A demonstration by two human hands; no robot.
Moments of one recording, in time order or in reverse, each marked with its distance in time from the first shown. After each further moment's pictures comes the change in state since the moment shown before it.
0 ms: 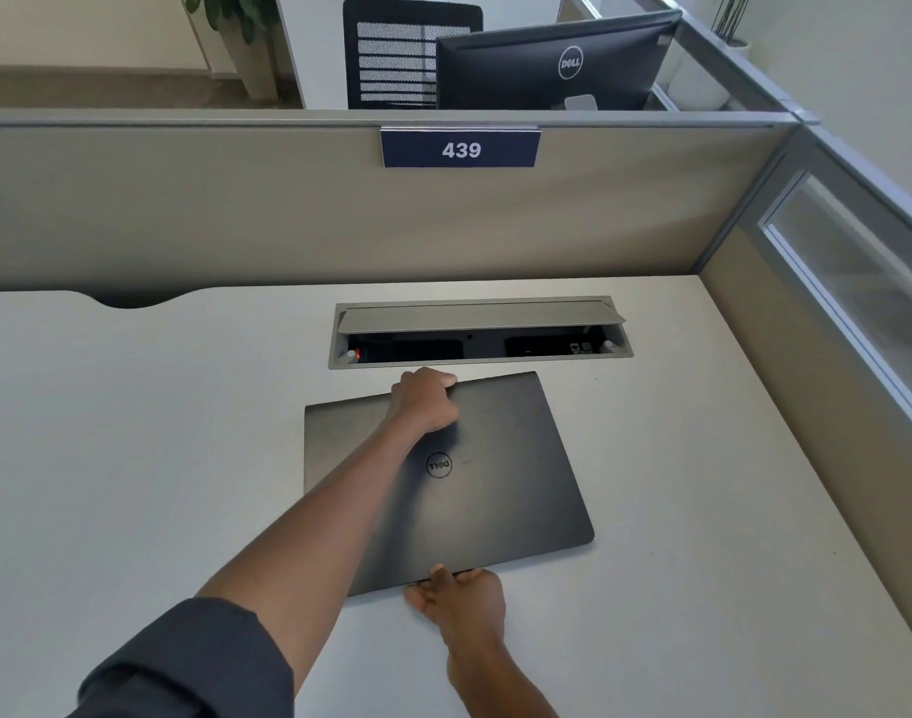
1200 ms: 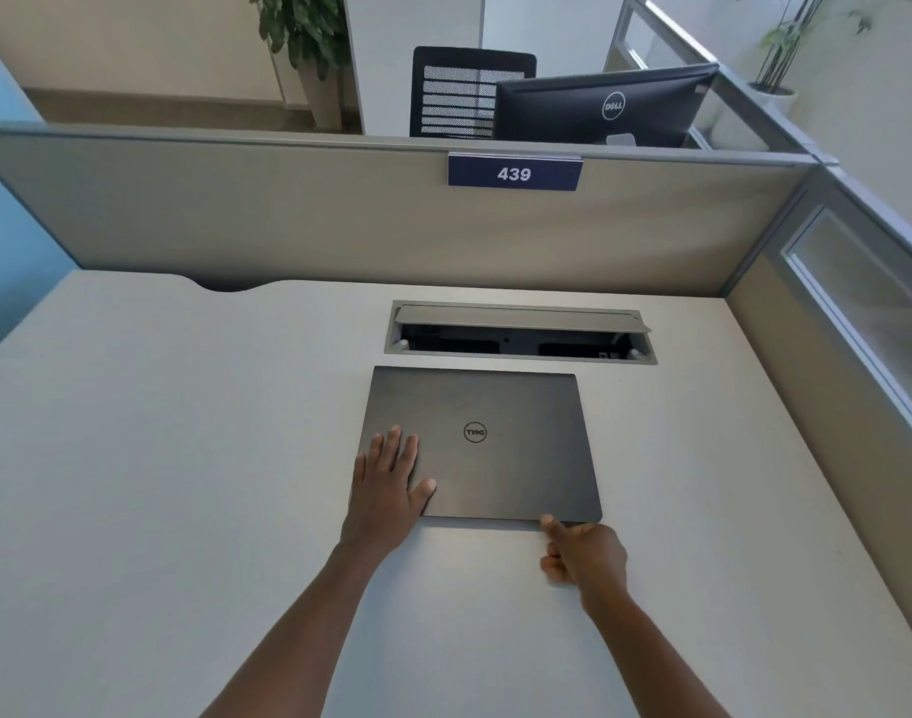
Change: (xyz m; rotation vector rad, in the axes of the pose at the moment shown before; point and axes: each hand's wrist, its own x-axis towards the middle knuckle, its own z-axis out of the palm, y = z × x) left_hand -0.163 -0.126 0.061 0.158 0.262 0.064; right_hand 0.016 -0.026 -0.102 -0.323 0.171 -0.201
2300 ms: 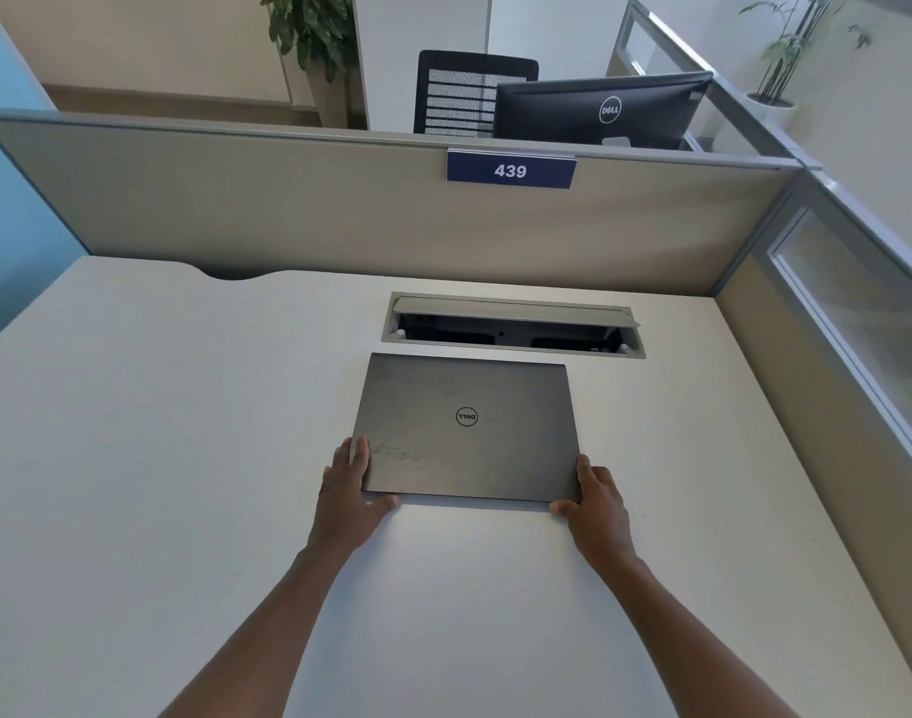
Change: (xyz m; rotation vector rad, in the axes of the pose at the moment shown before) left_hand -0.042 -0.024 -0.006 -0.378 0.039 -0.173; right_hand 0.038 0.003 -0.033 -0.601 -0.032 -0.541
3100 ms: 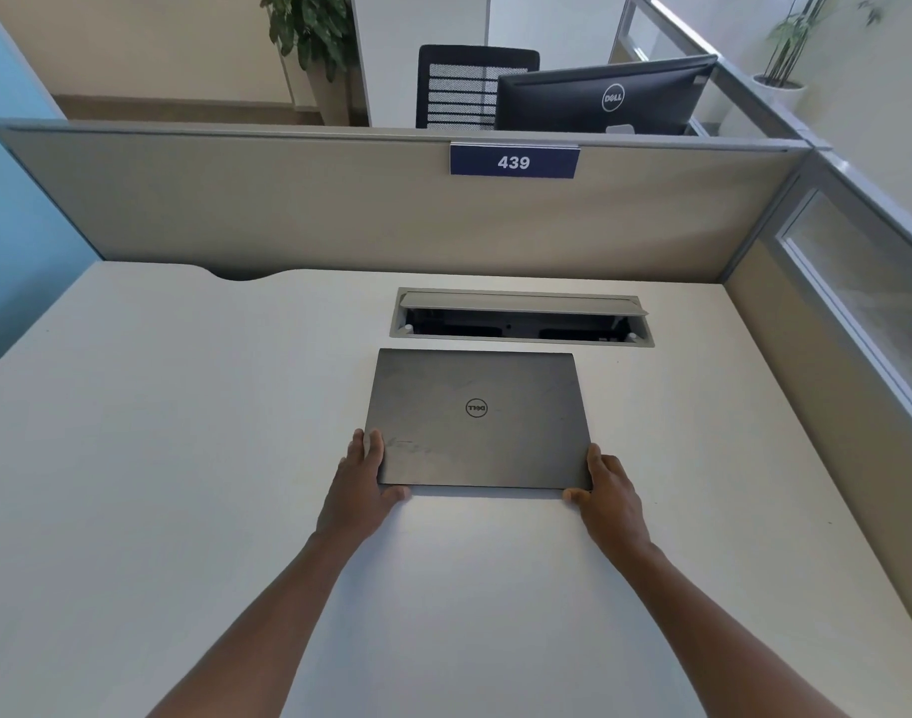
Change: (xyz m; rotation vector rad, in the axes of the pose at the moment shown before) left_hand 0.004 0.003 -0.009 0.142 -0.082 -0.021; right_hand -0.005 -0.002 -0.004 -0.033 -0.003 -0.020
